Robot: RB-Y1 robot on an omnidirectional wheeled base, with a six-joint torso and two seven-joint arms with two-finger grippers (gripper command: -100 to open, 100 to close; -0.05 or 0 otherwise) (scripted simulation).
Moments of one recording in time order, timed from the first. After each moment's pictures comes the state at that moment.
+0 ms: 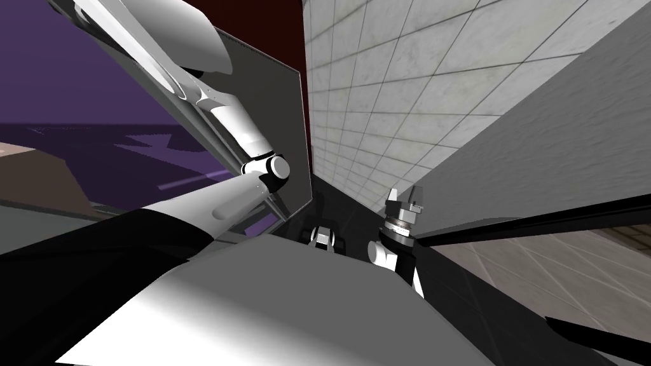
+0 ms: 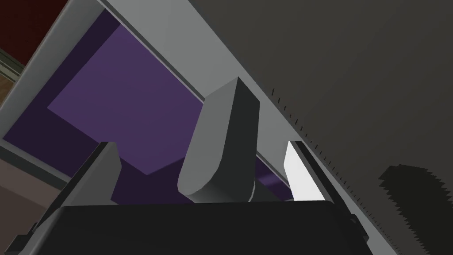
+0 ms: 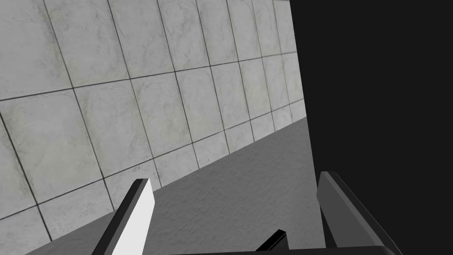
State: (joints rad) left arm -1.35 0.34 0.64 -1.78 -1.19 1.32 0.75; right arm 0.52 -0.02 0.03 -2.27 -0.04 -0.51 0.07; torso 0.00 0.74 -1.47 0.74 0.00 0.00
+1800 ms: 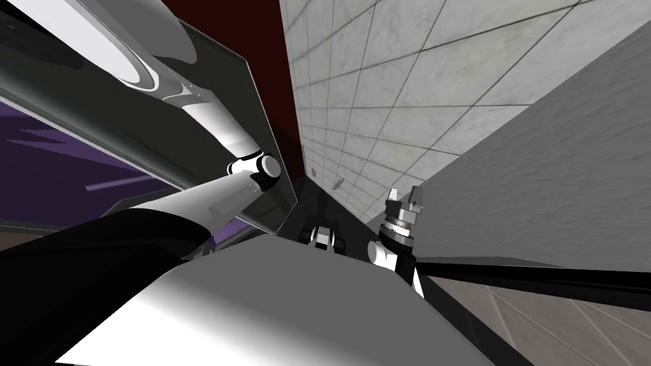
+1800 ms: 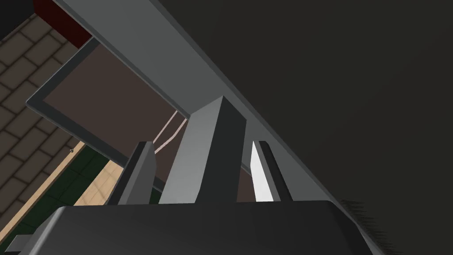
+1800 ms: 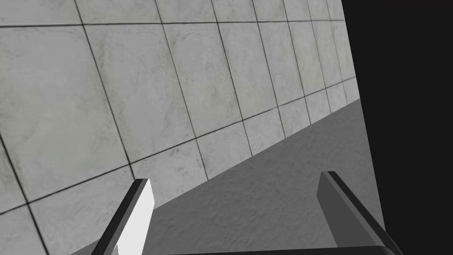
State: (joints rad) left arm -1.29 0.47 0.63 -1.87 -1.52 1.37 0.76; right arm 0.52 -0.02 0.03 -2.27 -0.04 -0.51 0.07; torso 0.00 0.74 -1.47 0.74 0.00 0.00
